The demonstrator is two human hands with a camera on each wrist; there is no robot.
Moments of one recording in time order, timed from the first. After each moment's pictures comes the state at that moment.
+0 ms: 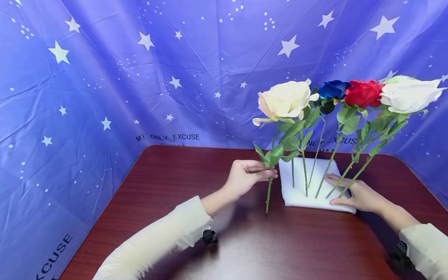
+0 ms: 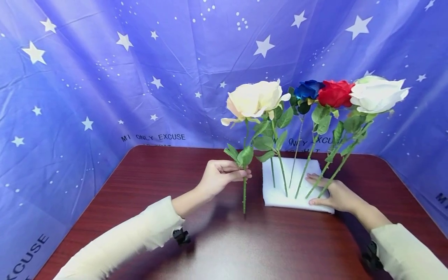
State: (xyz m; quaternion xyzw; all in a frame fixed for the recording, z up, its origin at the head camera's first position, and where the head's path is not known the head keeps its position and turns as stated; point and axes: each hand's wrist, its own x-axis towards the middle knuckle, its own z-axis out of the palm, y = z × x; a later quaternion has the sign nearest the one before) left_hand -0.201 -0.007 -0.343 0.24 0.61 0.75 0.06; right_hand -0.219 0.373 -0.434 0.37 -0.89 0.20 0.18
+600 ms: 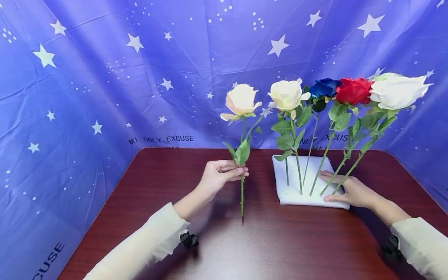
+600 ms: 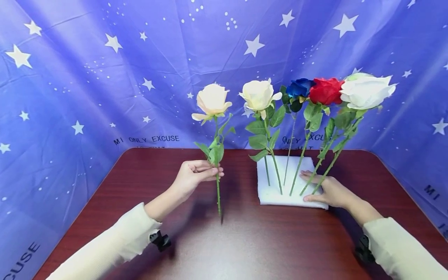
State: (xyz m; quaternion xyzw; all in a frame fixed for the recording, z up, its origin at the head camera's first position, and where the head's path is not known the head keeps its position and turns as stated) left_hand -0.205 -0.059 -0.346 0.19 0.61 0.77 0.08; right_hand -0.214 0.370 -0.433 0.35 -0.90 0.20 0.17
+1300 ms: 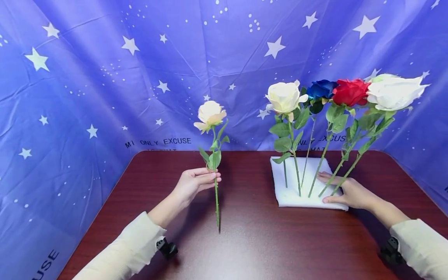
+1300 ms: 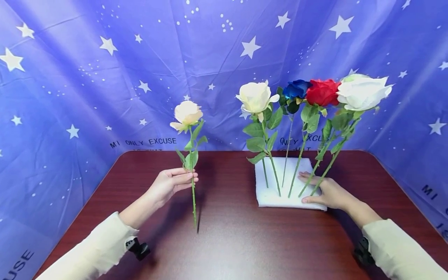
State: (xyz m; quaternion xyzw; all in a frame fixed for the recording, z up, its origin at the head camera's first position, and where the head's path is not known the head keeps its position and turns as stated) left_hand -0.213 -0.118 -0.360 0.04 0.63 0.76 0.15; right_hand -0.216 0.371 -0.433 0.38 -0.88 0.22 0.18
